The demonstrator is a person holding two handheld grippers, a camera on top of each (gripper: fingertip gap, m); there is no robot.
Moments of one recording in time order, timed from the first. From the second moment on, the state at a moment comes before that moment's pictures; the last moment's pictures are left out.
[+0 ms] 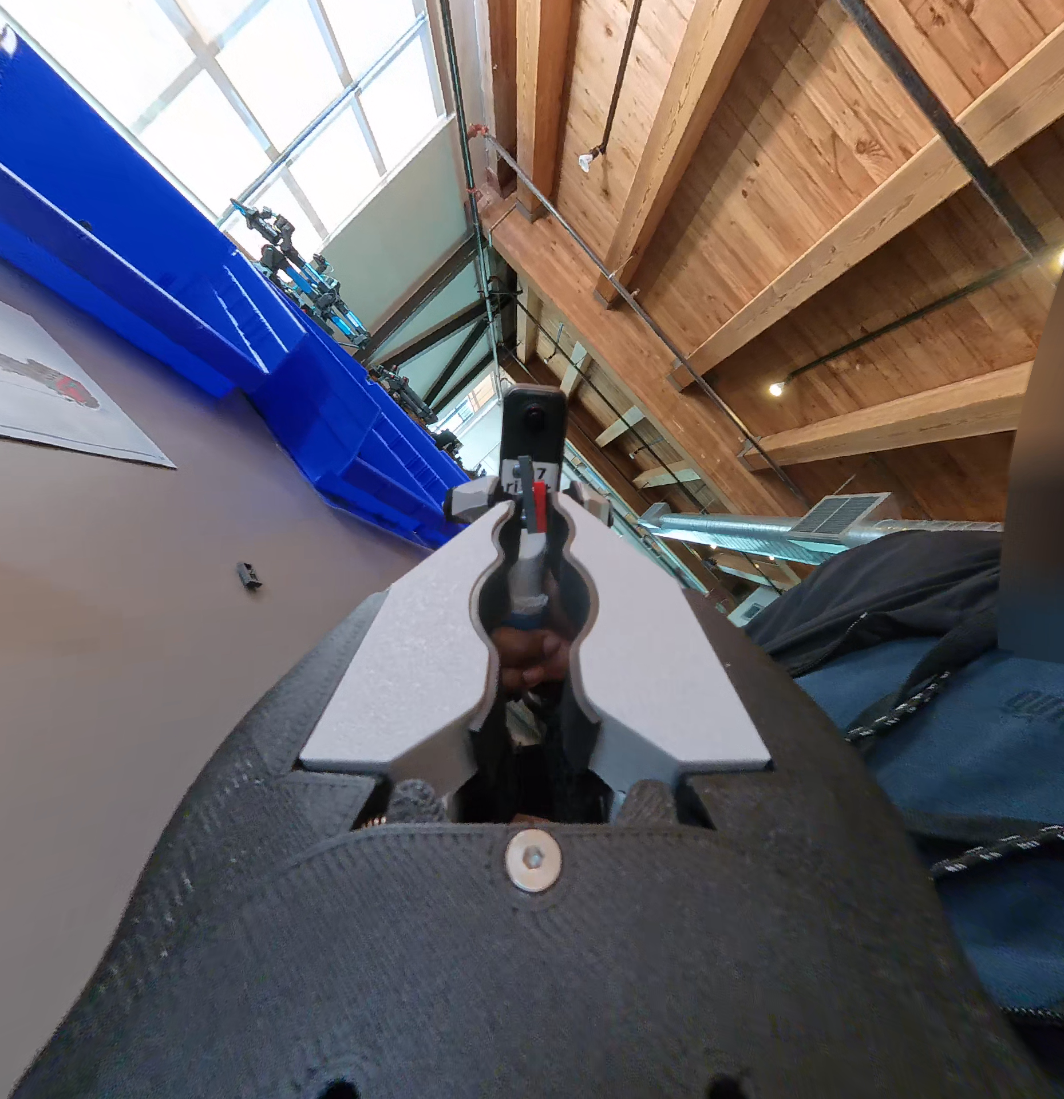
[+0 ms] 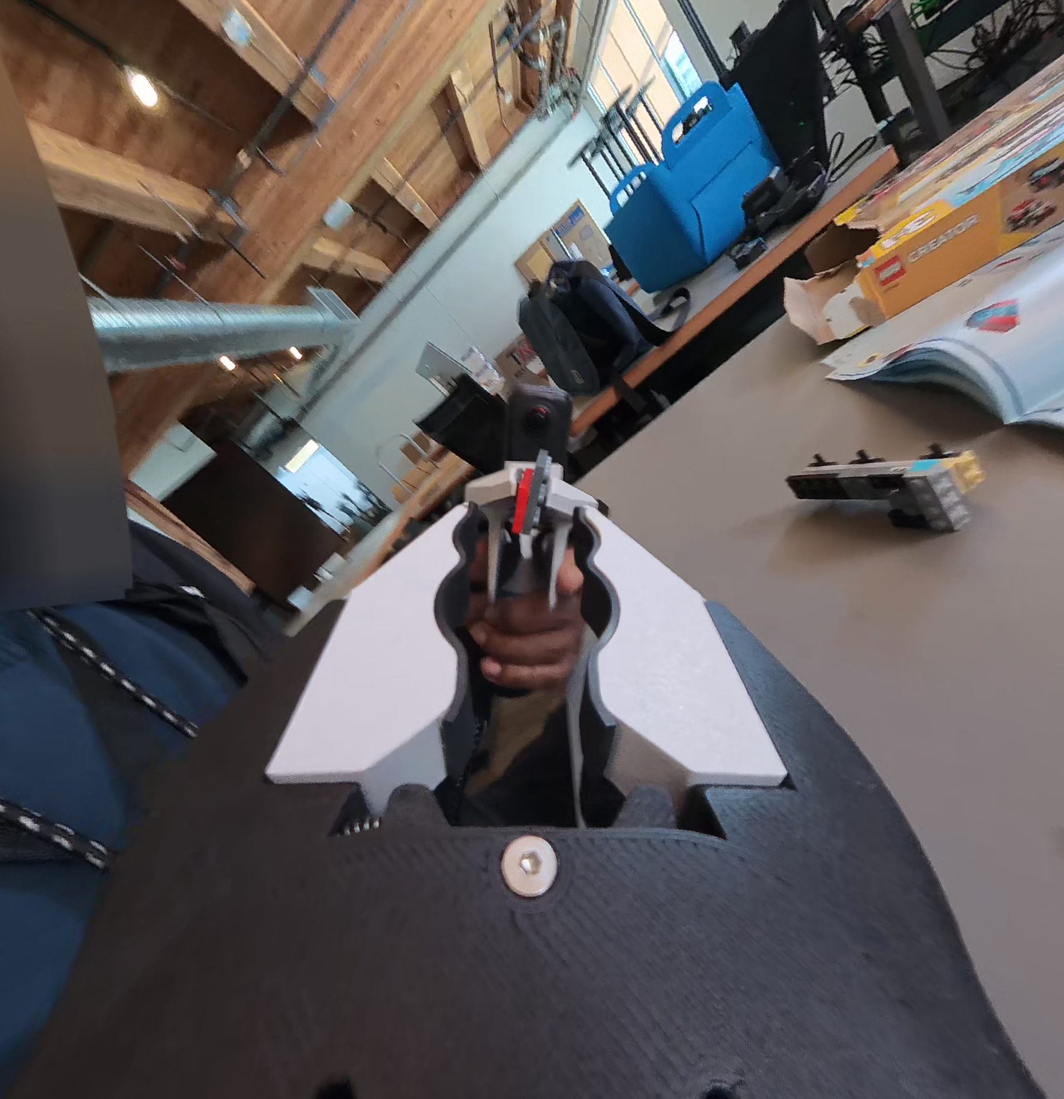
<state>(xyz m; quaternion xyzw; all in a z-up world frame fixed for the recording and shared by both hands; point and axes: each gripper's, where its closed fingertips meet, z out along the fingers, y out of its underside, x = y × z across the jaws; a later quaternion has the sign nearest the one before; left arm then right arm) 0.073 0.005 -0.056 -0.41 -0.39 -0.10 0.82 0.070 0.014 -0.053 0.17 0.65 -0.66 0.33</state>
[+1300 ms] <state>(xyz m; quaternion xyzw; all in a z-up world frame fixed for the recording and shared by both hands) 0.051 0.010 -0.068 -0.31 -0.47 -0.15 0.81 0.041 0.011 -0.060 0.32 0.55 -0.69 0.34</state>
